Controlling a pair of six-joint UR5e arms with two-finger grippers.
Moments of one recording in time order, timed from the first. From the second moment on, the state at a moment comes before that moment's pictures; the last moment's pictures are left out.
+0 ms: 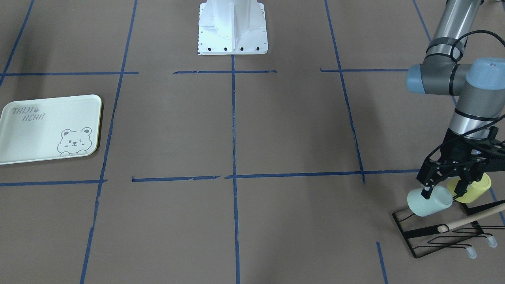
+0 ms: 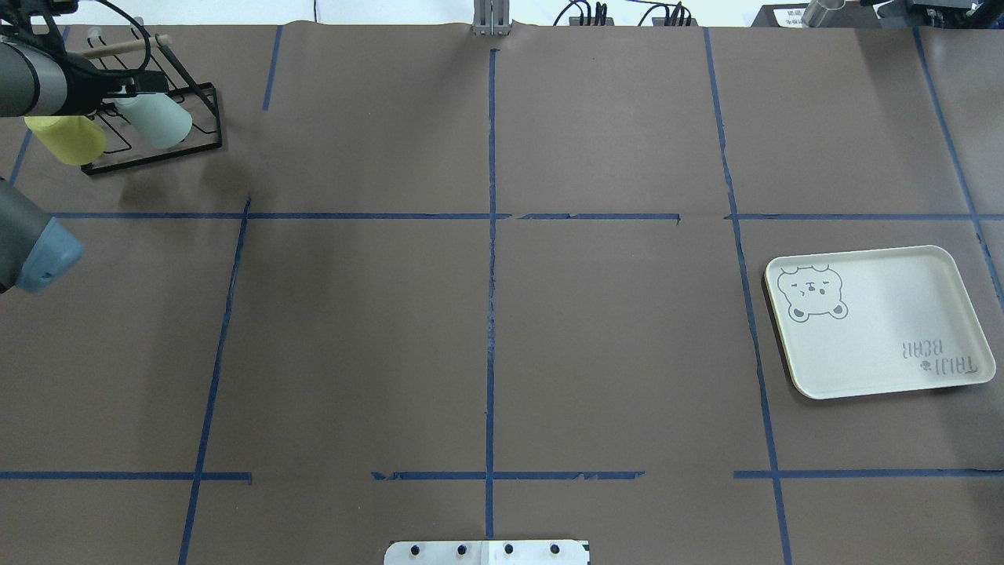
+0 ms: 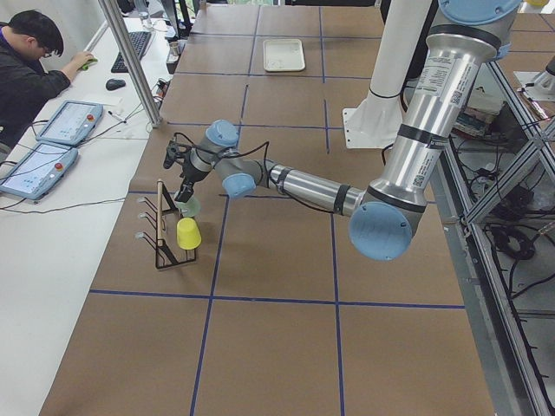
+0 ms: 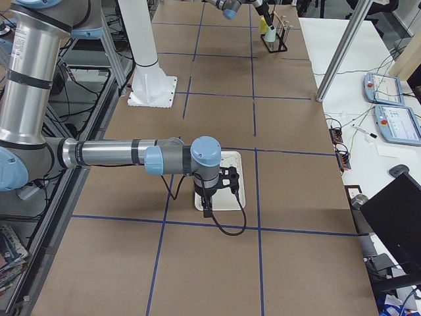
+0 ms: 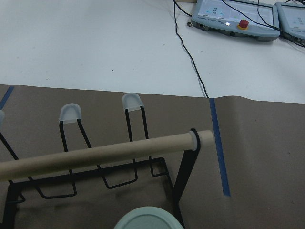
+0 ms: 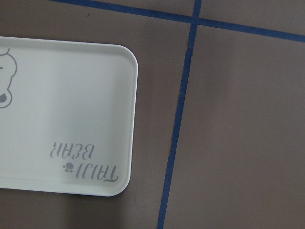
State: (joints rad) left arm -1.05 -1.89 -1.42 -2.40 -1.74 -0.97; right arm 1.49 -1.86 1.91 -1.56 2.31 -0.06
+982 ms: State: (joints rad) left arm -1.03 -1.91 -1.36 -2.43 -1.74 -0.97; right arm 1.49 -1.86 1.92 -1.56 2.31 -0.06
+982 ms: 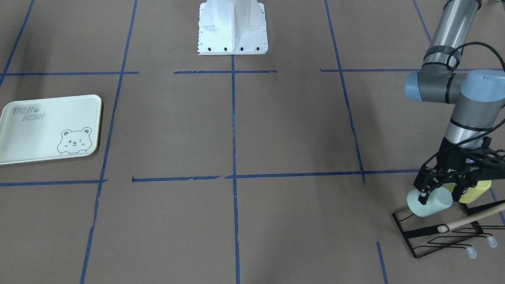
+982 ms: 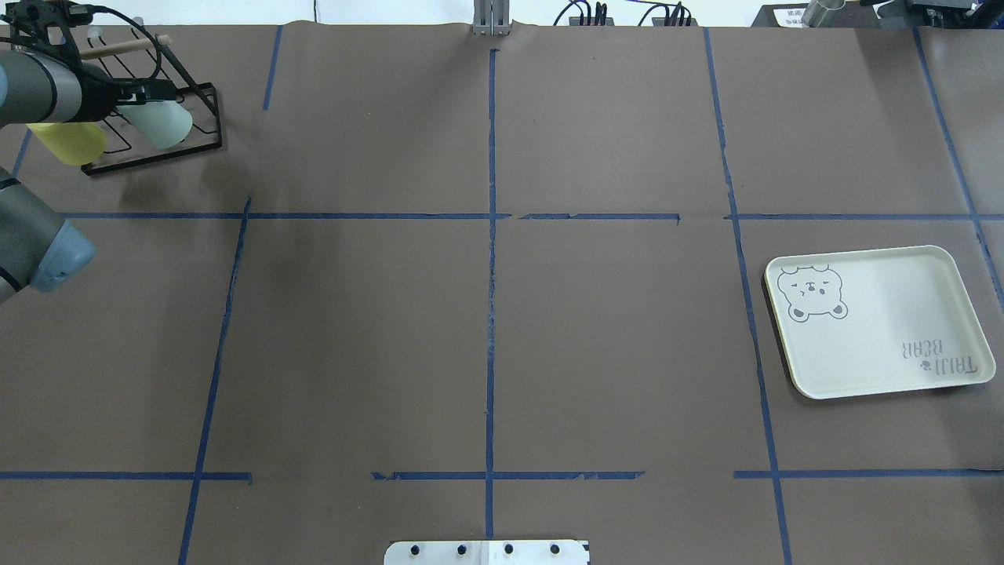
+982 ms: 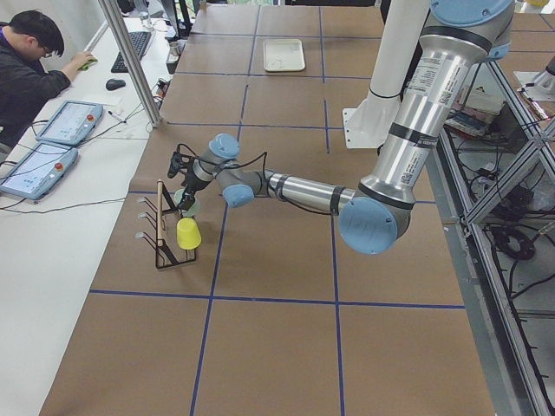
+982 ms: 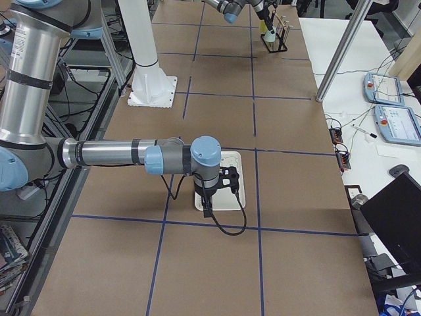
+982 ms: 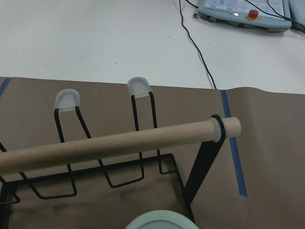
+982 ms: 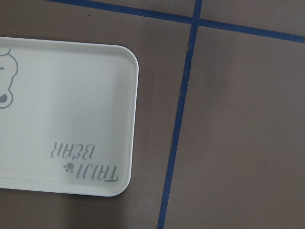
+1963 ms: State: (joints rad) left arm -1.02 -1.91 -1.35 -2.42 -1.74 -0.96; right arm 1.49 -1.86 1.92 -1.56 2.31 -0.06
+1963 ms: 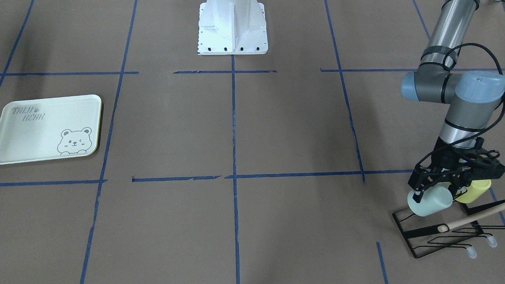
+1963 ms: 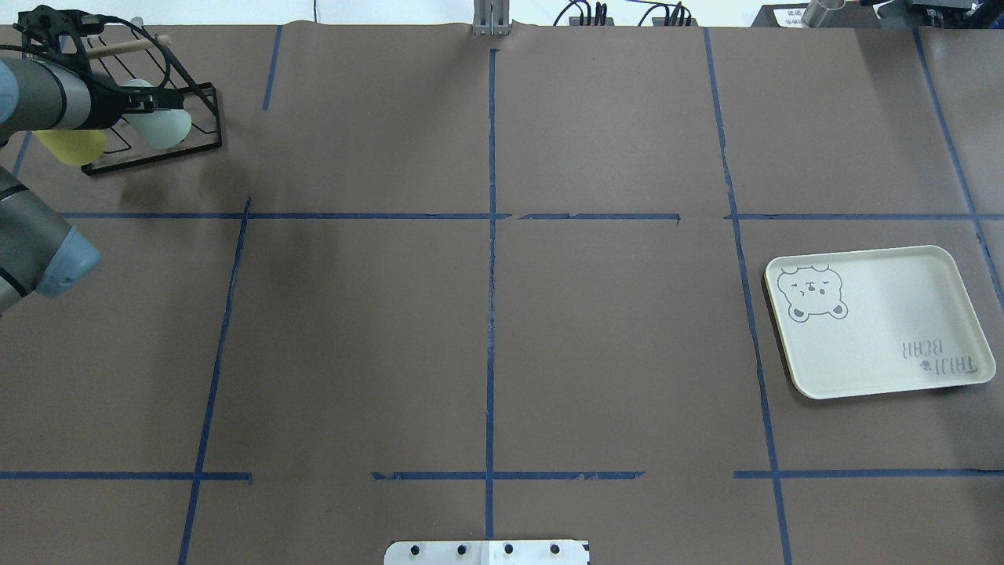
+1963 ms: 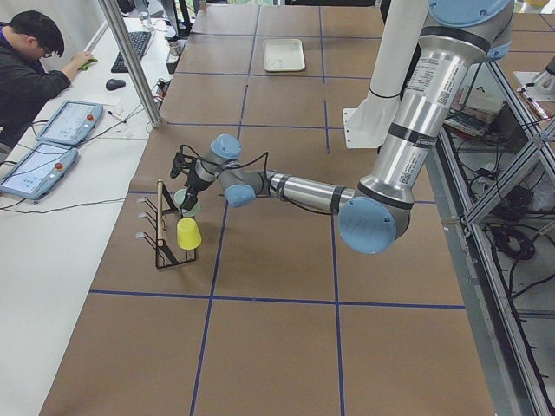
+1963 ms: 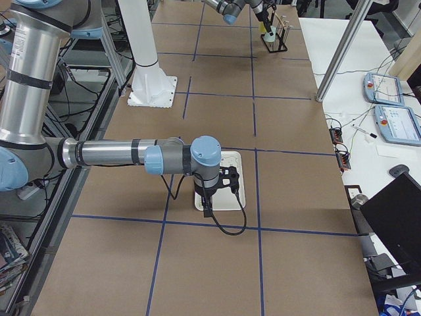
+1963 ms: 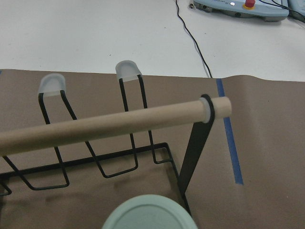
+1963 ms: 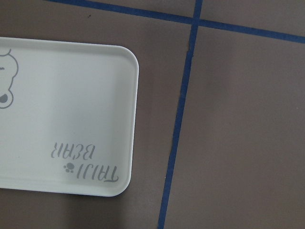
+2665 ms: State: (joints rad) left arm -1.02 -1.92 -1.36 -2.41 -1.74 -0.96; right arm 1.49 -1.86 1.92 -1.56 2.31 -0.06
